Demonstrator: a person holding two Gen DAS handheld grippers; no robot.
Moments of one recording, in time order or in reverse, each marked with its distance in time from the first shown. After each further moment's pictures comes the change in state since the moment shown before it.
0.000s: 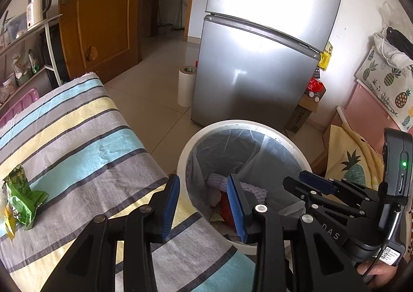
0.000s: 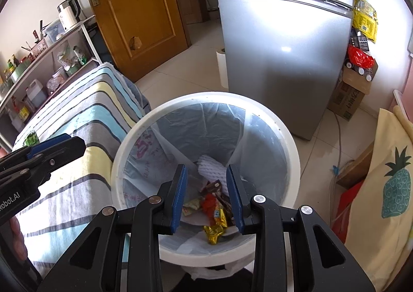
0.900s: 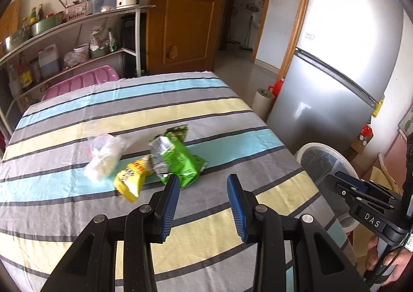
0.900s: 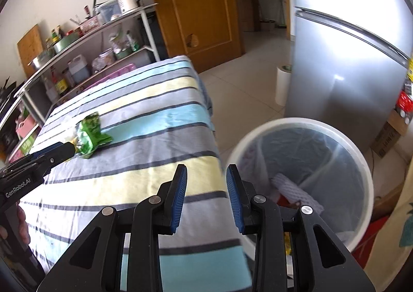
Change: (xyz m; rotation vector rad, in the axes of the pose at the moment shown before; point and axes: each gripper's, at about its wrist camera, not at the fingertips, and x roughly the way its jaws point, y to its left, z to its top) left arm -0.098 0.161 -0.057 -0.264 -0.109 0.259; right arm -0.005 0.136 -0.001 -0.209 -0.031 0.183
